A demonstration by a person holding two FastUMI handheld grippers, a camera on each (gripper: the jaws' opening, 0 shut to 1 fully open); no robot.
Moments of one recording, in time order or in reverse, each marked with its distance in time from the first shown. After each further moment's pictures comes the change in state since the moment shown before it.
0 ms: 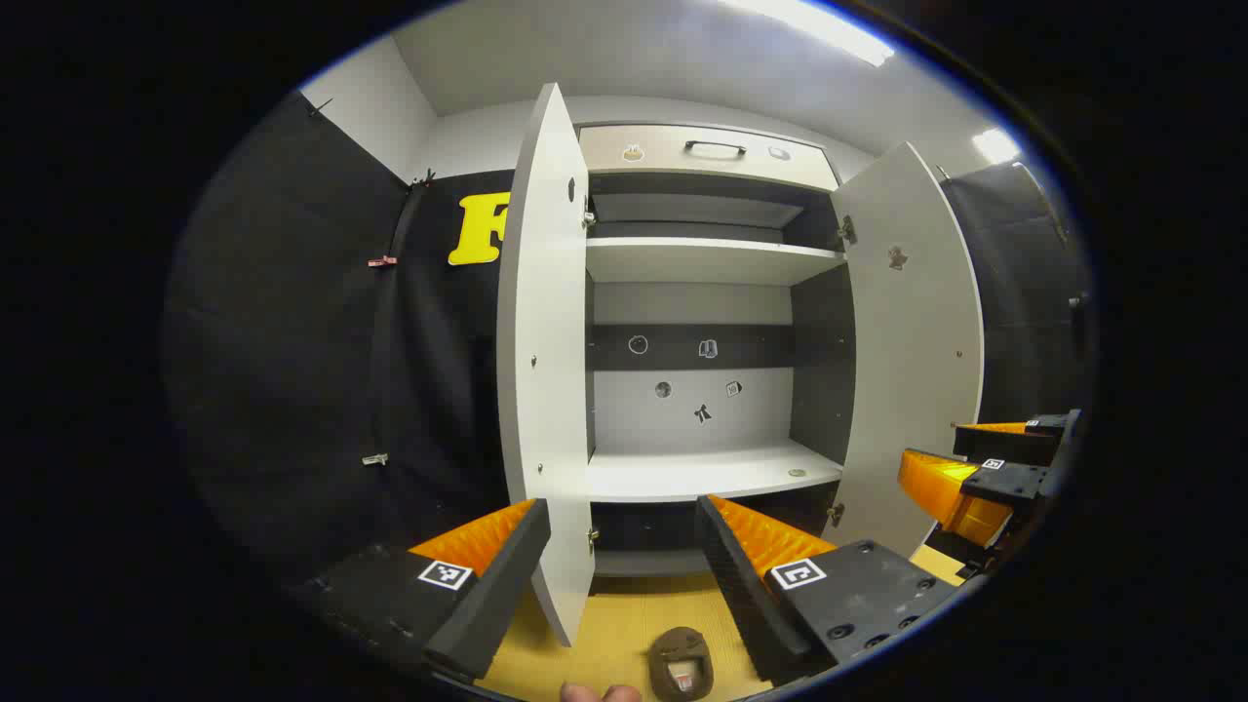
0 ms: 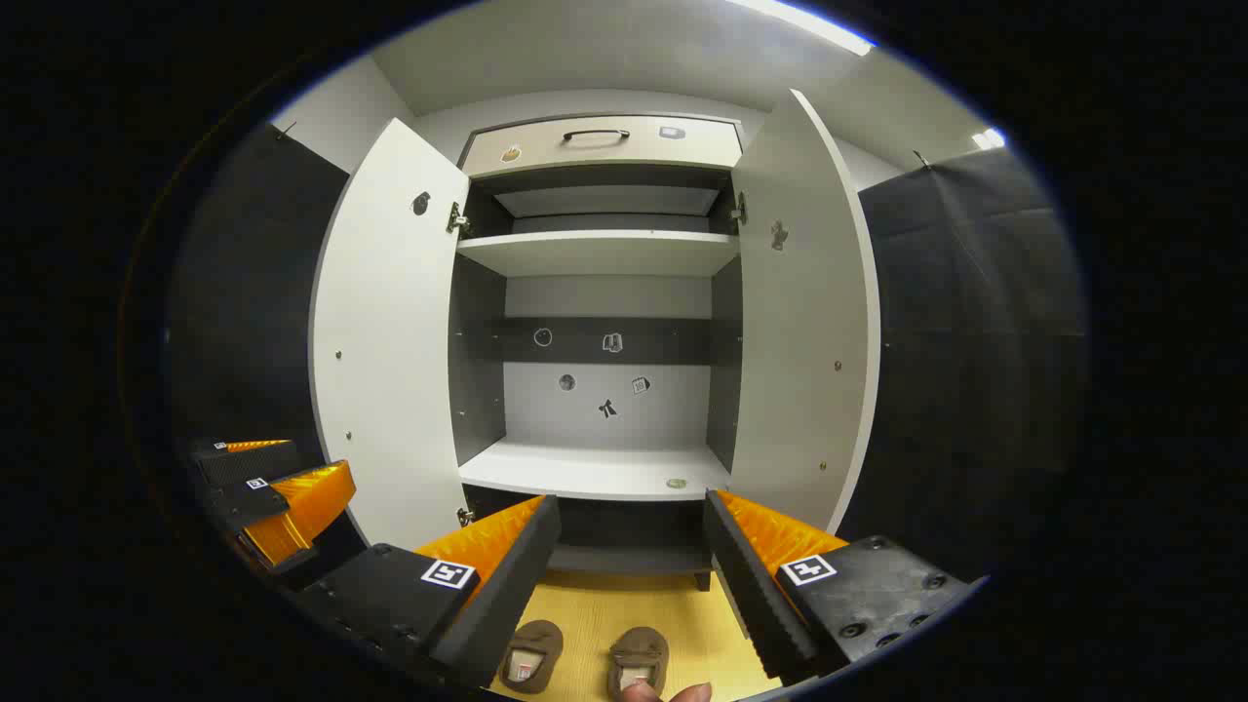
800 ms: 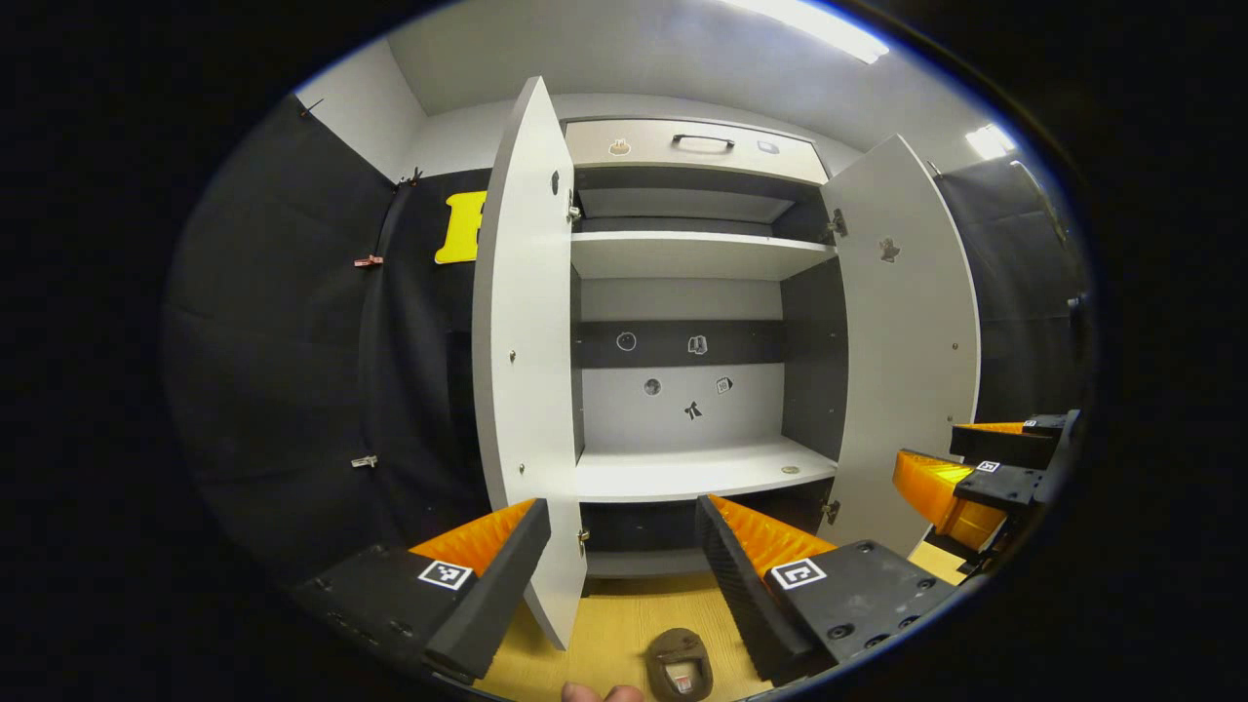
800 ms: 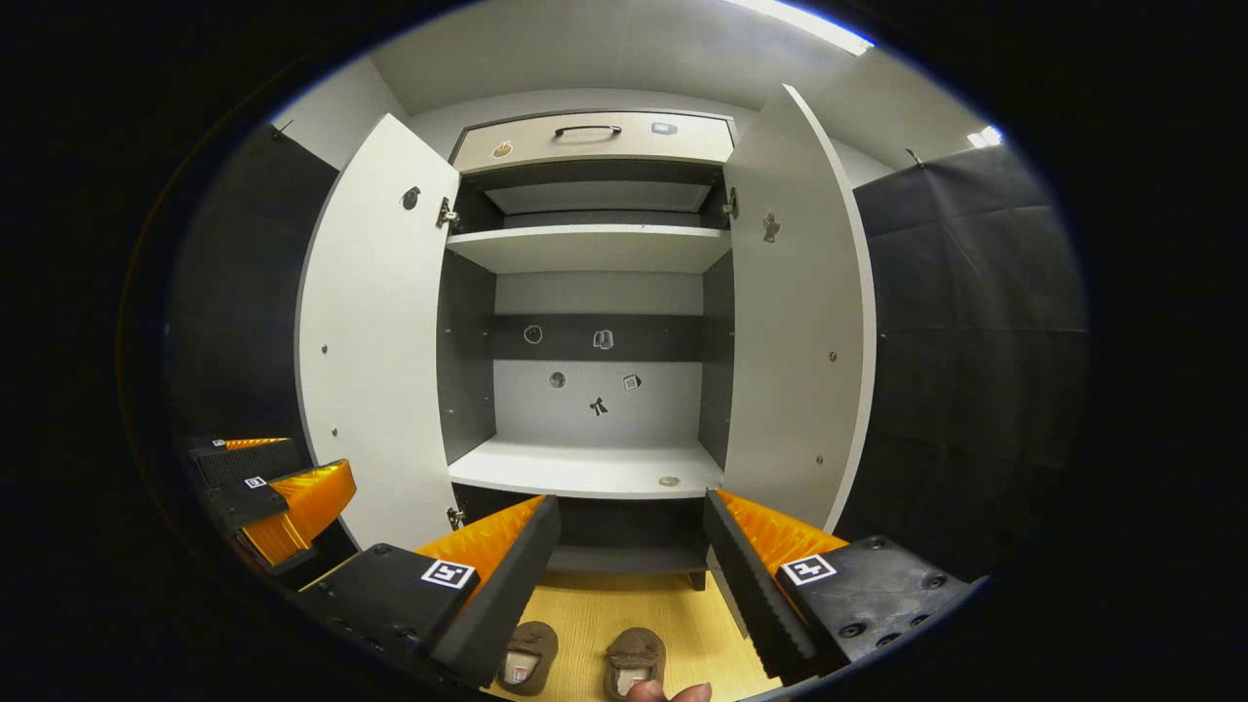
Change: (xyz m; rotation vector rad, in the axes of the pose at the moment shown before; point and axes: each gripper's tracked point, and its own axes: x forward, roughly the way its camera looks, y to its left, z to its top) left arm 0.012 -0.011 -0.001 0.012 -0.004 -0.039; right arm 0.007 -0.006 -0.005 -0.013 -0.007 -0.016
